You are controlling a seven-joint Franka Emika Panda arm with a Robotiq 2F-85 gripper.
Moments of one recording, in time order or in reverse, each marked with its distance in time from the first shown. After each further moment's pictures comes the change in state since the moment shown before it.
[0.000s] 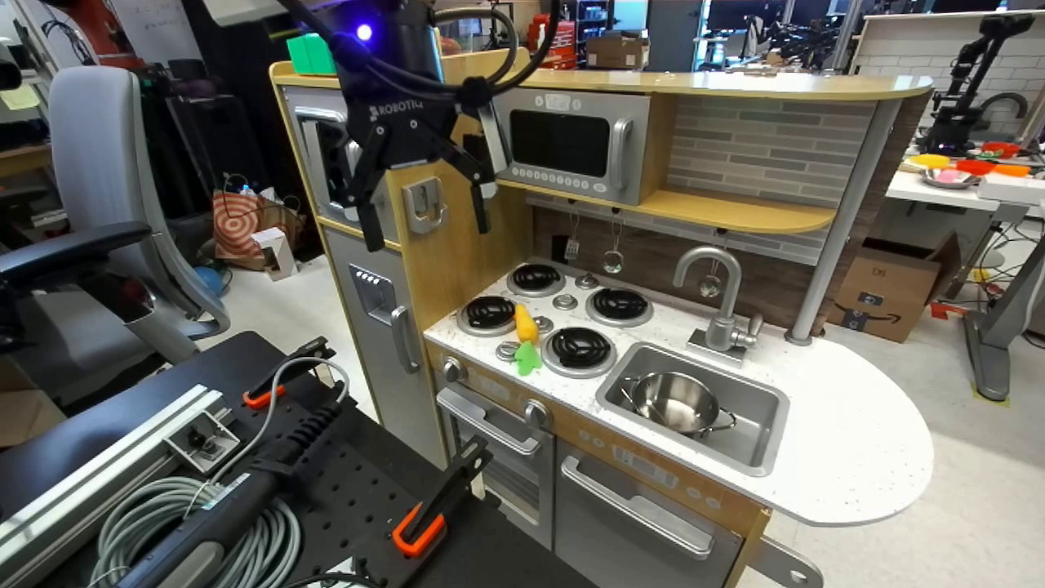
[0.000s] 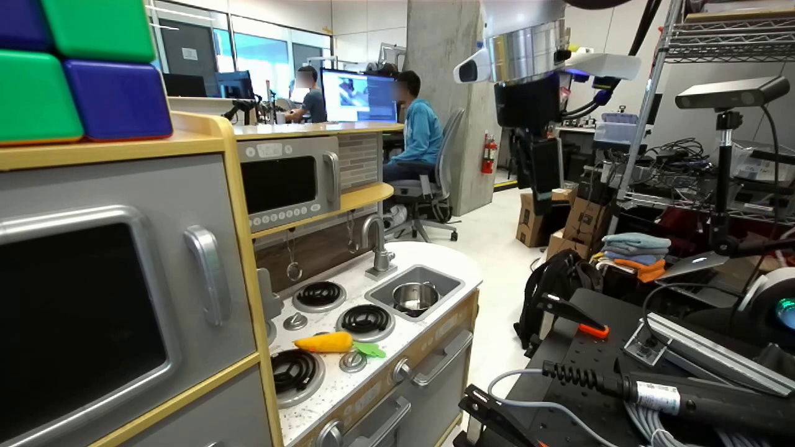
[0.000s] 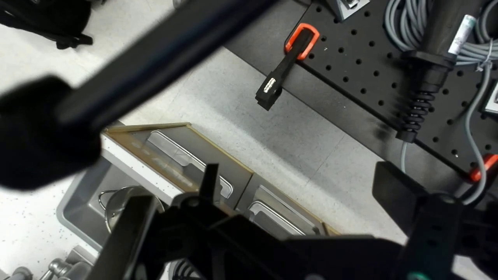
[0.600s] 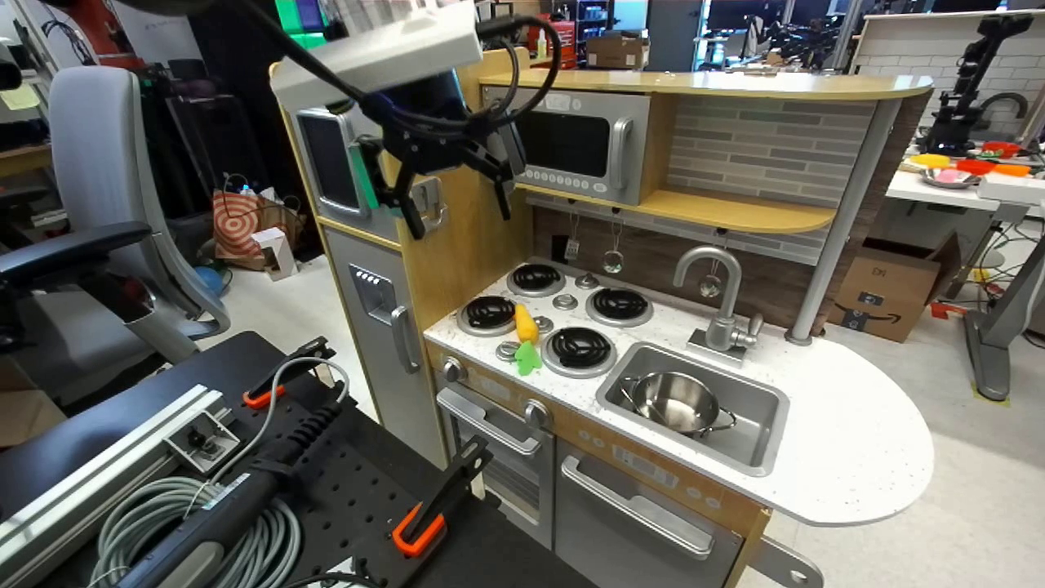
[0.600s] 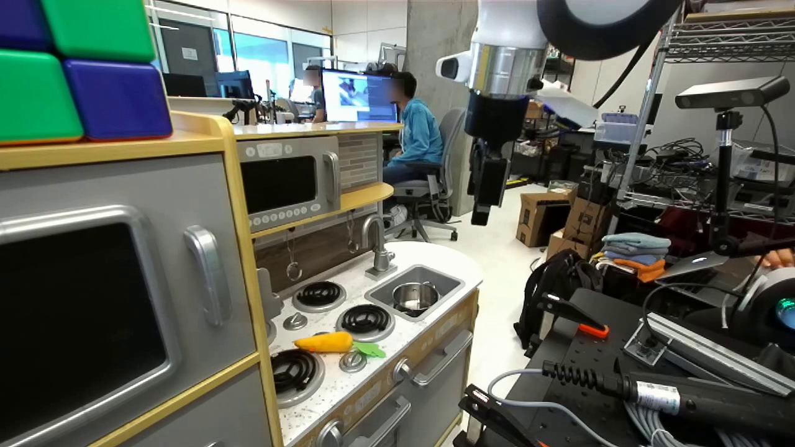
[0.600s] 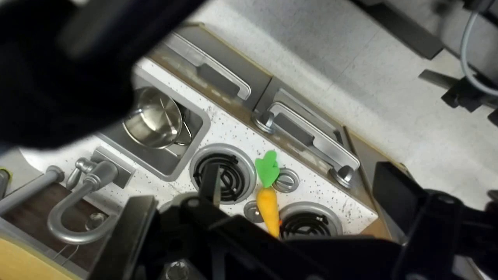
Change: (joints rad) arm 0.002 0.090 -0.014 -0.046 0.055 0.442 0.012
